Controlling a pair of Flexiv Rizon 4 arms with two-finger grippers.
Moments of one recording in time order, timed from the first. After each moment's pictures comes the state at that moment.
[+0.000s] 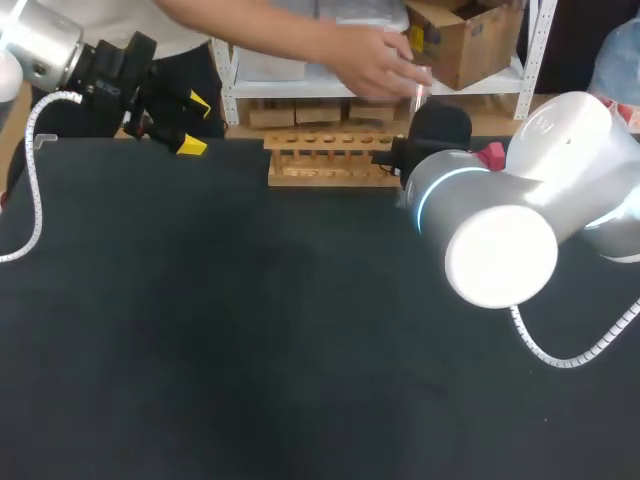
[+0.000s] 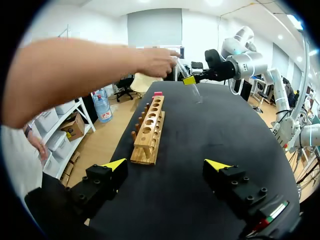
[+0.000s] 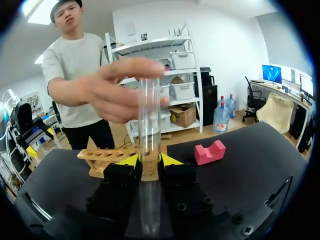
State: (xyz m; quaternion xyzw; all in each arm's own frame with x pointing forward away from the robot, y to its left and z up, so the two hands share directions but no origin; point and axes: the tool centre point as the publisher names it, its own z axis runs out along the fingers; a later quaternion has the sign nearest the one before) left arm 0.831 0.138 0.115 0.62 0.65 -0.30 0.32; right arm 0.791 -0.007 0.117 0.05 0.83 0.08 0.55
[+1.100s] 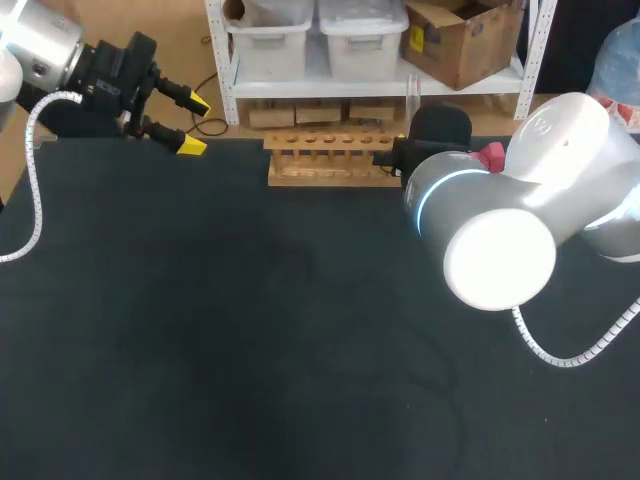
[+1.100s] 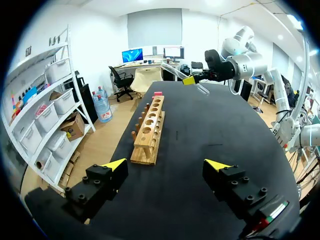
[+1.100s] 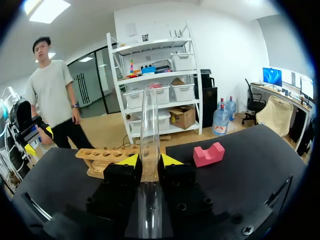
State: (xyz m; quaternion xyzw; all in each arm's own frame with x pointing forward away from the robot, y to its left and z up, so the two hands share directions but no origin) left arm 0.831 0.138 0.115 0.62 0.65 -0.30 0.32; right arm 0.794 -0.010 0.114 0.04 0.83 0.07 0.56
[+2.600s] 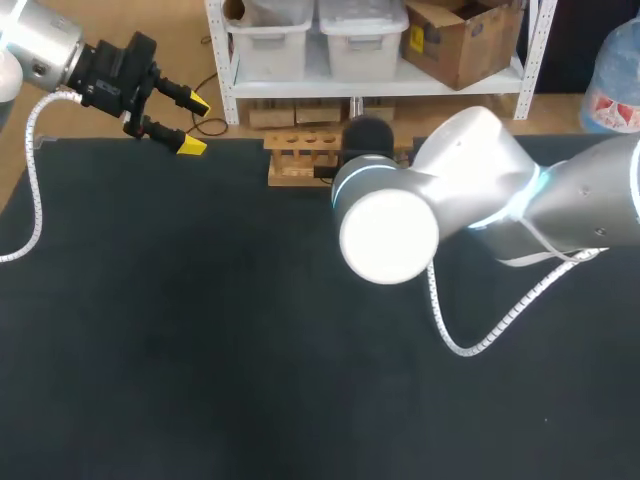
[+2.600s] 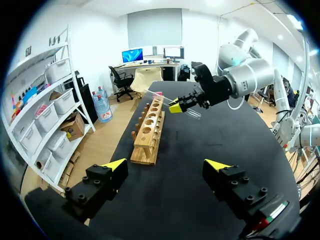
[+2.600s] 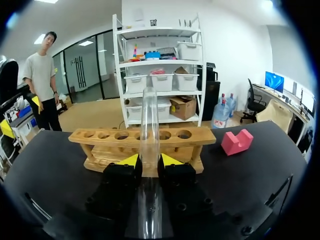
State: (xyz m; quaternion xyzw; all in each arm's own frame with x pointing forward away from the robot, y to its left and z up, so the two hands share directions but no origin) left arm 0.831 0.138 0.115 0.62 0.65 -0.30 0.32; right arm 0.836 0.063 0.051 0.02 0.86 0.03 0.51
